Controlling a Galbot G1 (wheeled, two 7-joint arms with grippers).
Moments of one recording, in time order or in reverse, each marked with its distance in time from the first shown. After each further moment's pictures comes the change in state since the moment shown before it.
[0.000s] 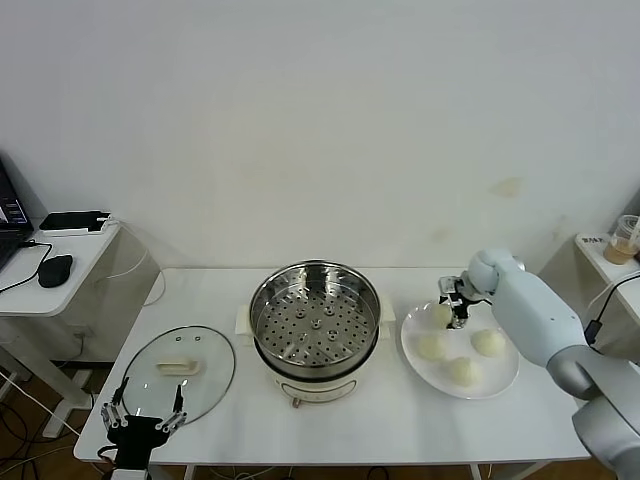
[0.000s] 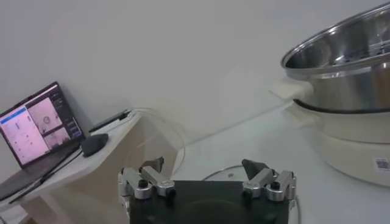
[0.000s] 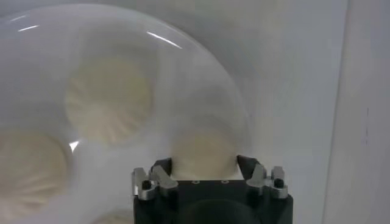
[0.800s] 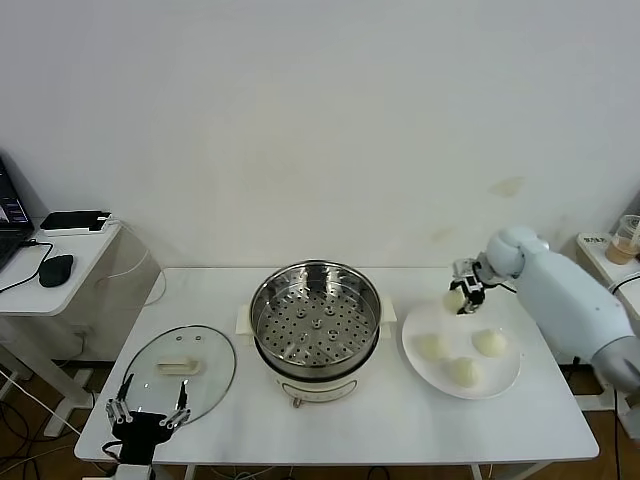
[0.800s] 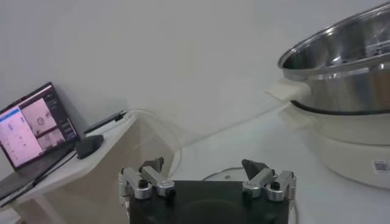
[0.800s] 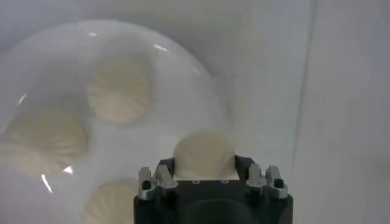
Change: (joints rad) left arm -0.034 0.024 0.022 0.029 -0.020 0.012 0.003; right arm 0.190 -0.212 -0.217 0.348 0.303 -0.074 -0.049
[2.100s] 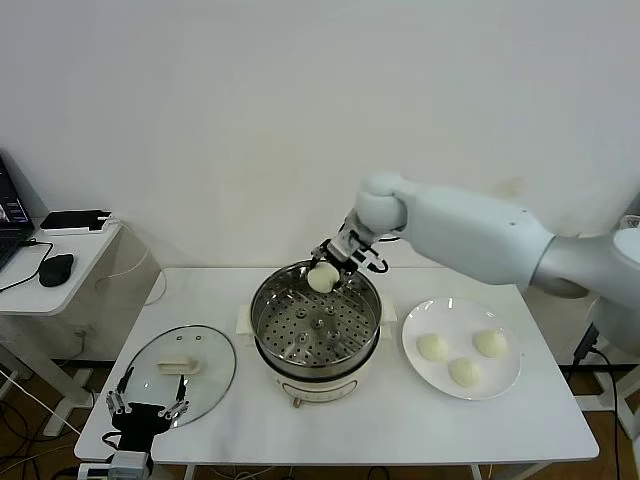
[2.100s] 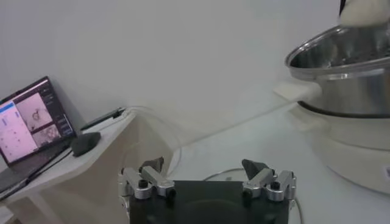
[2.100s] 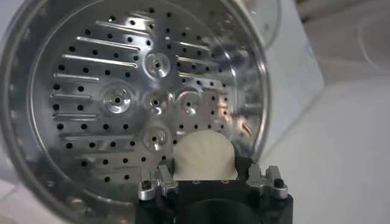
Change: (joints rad) left arm -0.040 0.011 -0.025 0.007 -0.039 0.024 0.012; right arm 0.360 0.394 -0.584 0.049 0.177 0.337 0.168
